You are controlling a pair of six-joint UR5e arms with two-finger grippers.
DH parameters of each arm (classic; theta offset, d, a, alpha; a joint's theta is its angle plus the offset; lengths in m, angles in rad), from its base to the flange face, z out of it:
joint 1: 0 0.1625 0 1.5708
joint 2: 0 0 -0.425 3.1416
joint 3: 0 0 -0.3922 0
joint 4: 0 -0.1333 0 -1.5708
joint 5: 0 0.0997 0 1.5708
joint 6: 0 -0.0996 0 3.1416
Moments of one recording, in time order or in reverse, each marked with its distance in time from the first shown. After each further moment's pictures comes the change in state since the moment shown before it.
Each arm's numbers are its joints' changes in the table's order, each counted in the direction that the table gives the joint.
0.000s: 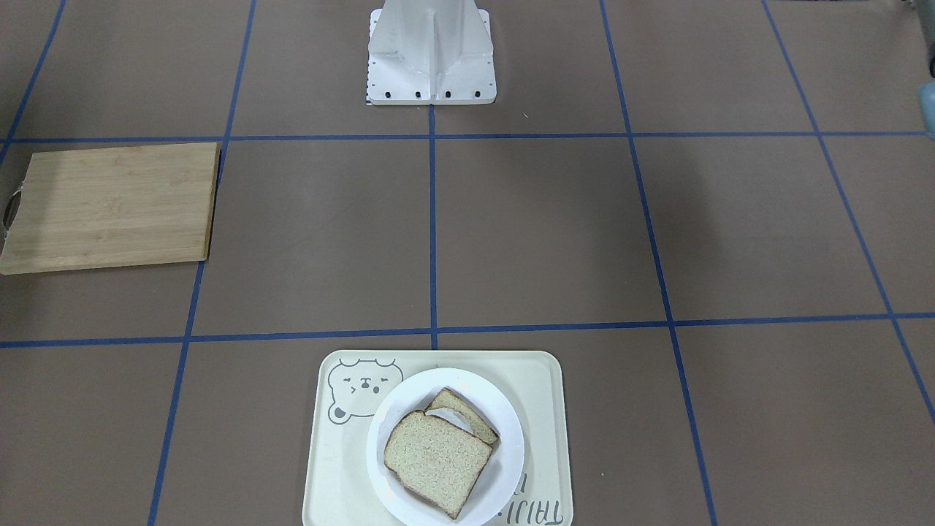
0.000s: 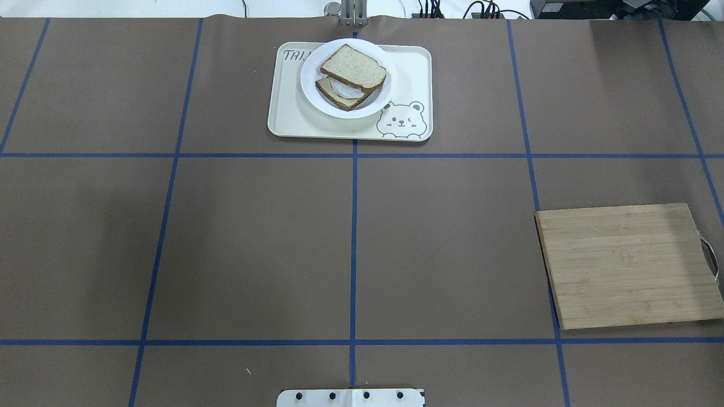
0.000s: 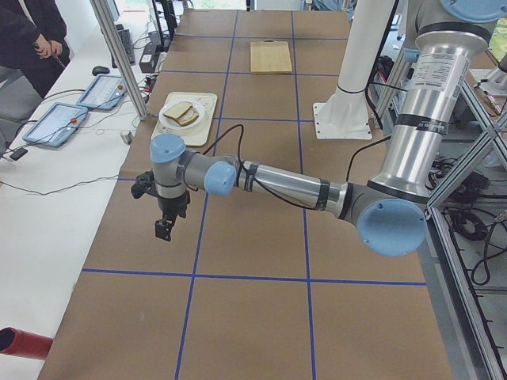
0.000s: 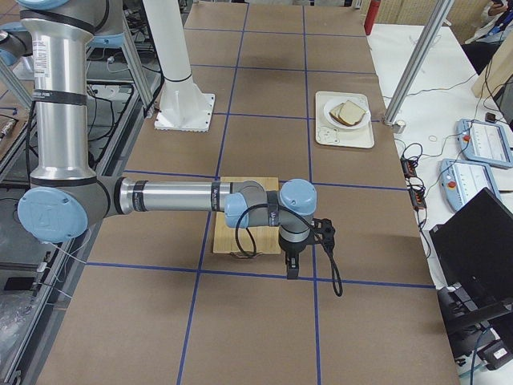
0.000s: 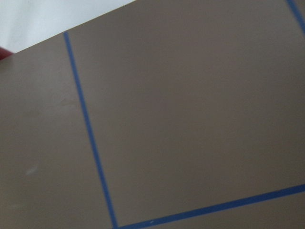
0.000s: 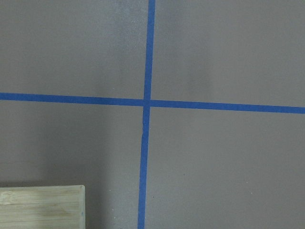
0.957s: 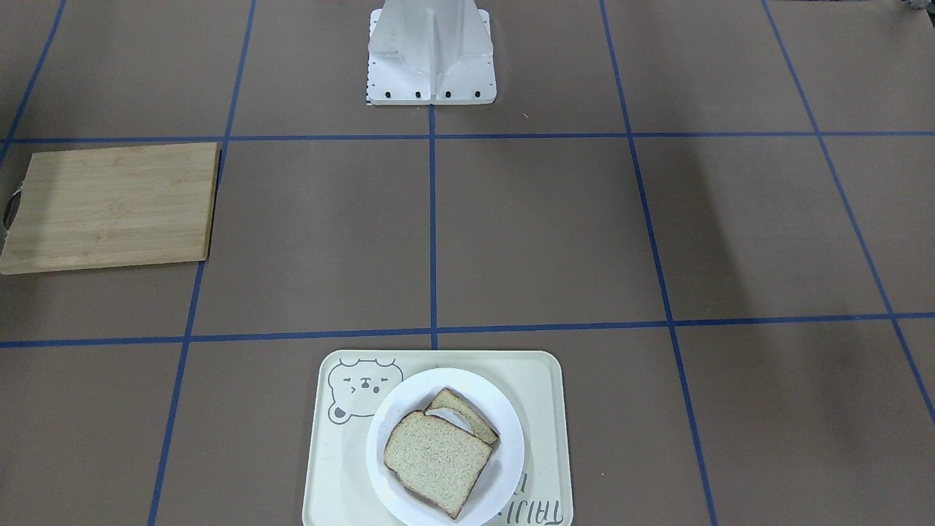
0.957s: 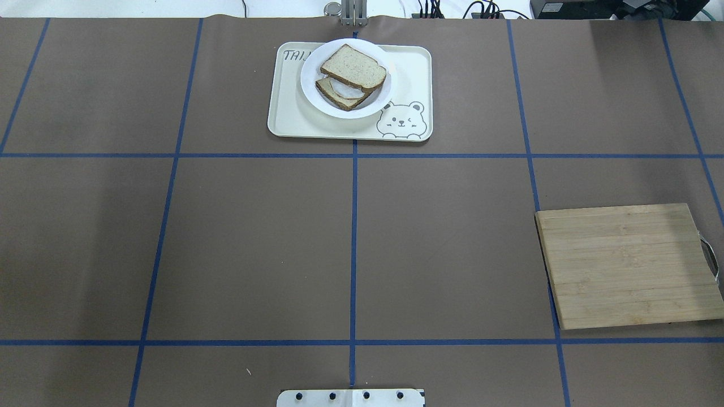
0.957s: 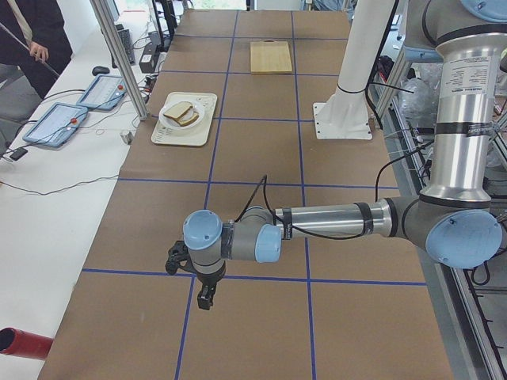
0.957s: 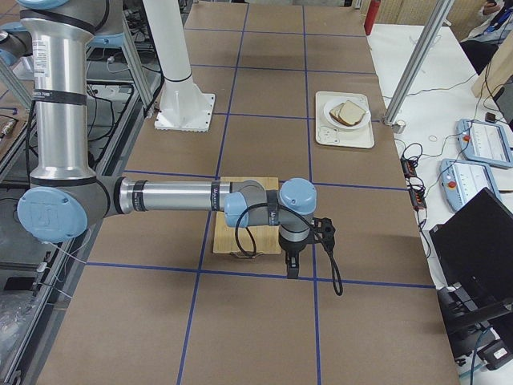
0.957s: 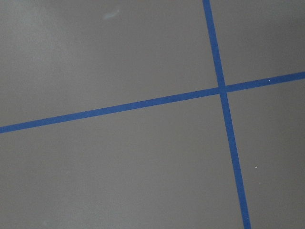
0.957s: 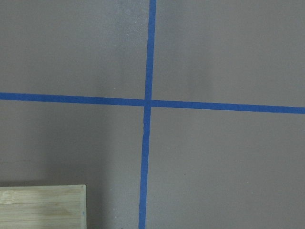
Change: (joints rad) left arm -0.107 0.212 -0.028 0.064 -0.070 -0.105; right arm 0.000 0.000 -0.003 -0.001 0.000 -0.001
